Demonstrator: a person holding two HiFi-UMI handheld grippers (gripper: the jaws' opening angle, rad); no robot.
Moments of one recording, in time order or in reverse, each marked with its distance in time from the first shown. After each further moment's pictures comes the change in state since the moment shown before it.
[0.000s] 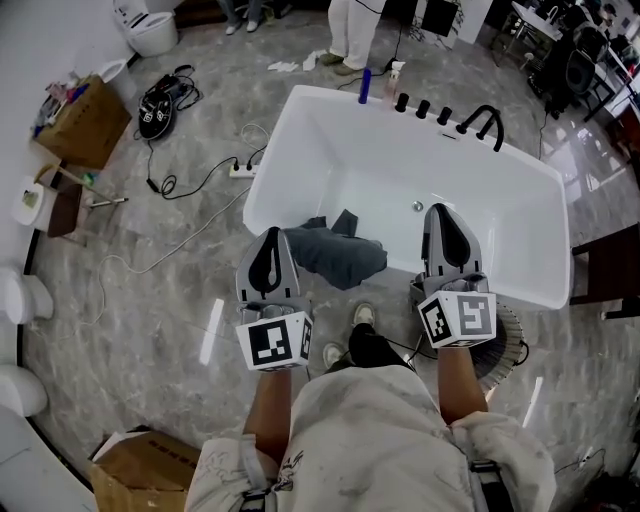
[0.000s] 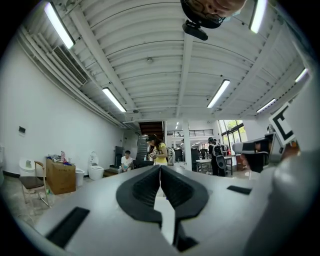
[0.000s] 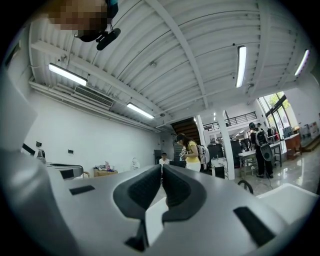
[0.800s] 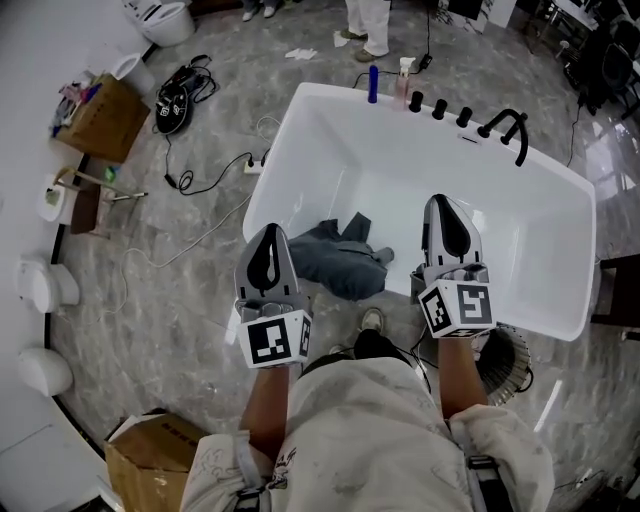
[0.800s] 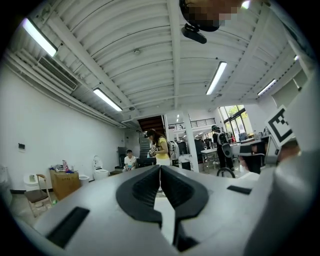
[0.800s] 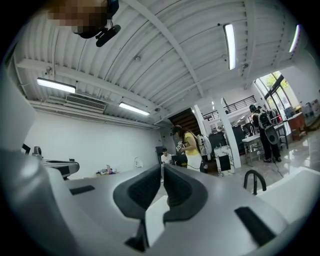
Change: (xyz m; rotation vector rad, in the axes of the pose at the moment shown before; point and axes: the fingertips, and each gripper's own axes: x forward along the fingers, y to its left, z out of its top) left arm 0.135 -0.064 -0.012 0.118 0.058 0.058; right arm 0.112 -0.129 -0.043 0.123 0.049 0.051
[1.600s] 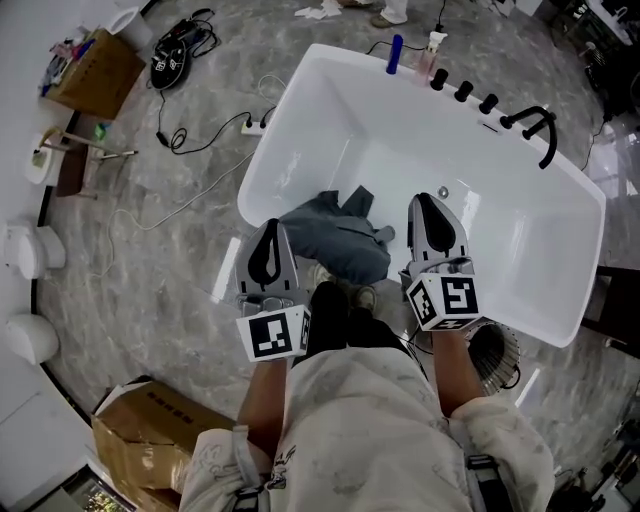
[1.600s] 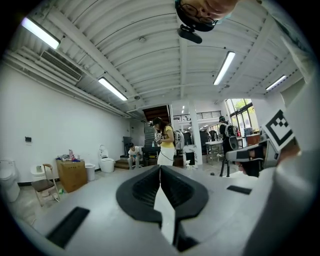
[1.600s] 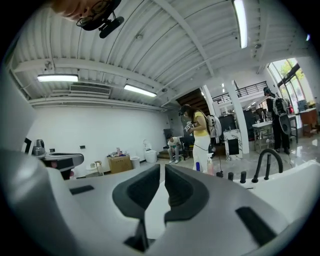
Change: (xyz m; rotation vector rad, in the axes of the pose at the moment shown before) left arm 0.017 0.031 -0.086 -0.029 0.113 0.056; right arm 0.055 0.030 -0.105 -0.017 0.209 0.105
